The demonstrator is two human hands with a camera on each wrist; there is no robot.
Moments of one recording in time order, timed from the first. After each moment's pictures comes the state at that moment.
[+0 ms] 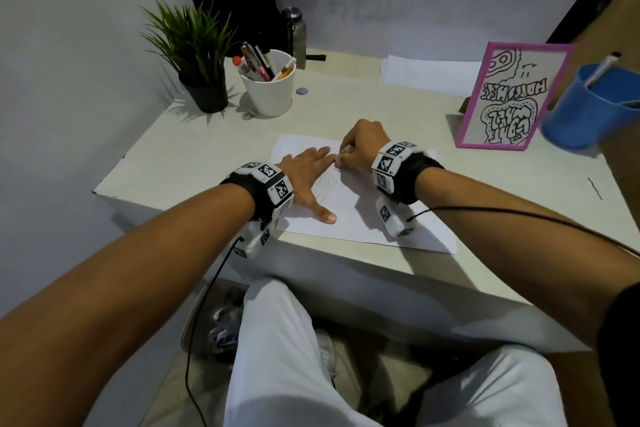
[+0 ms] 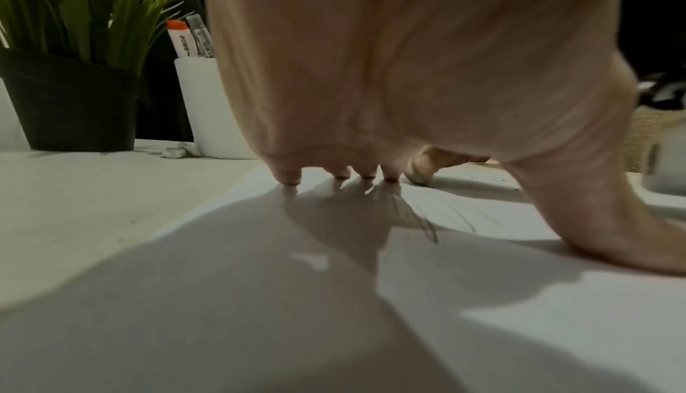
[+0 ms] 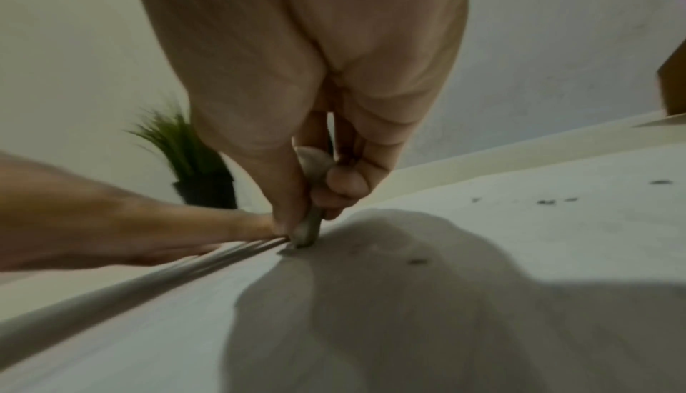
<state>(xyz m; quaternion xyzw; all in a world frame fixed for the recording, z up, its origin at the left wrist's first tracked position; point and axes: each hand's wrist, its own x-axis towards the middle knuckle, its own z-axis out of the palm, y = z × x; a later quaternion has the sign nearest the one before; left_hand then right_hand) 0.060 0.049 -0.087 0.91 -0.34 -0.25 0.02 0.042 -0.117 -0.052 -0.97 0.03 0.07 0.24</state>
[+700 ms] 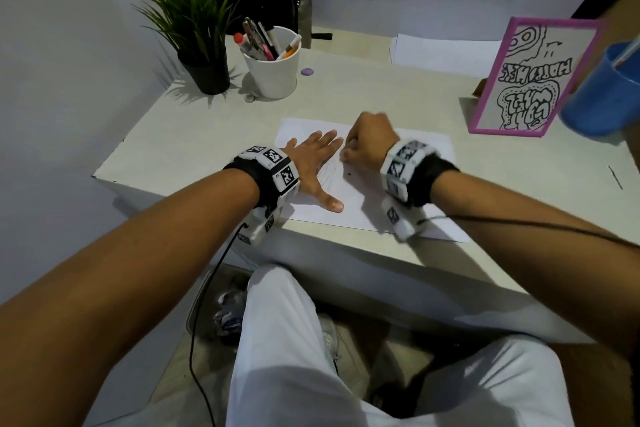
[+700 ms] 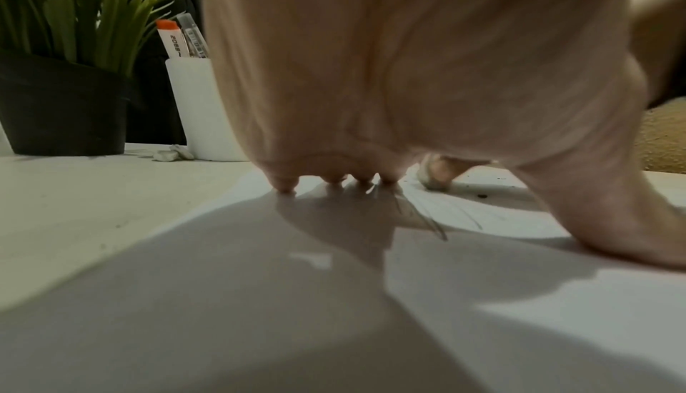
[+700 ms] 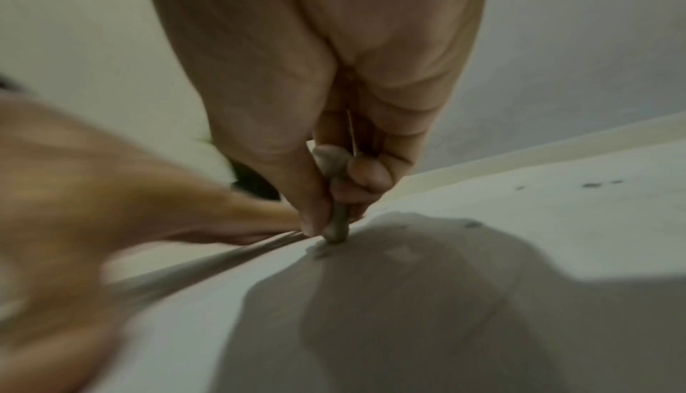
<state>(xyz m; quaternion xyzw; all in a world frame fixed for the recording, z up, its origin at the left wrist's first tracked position) 0.066 0.051 -0.097 0.90 -0.35 -0.27 0.01 0.031 -0.107 -0.059 -0.97 0.02 0.06 0.22</state>
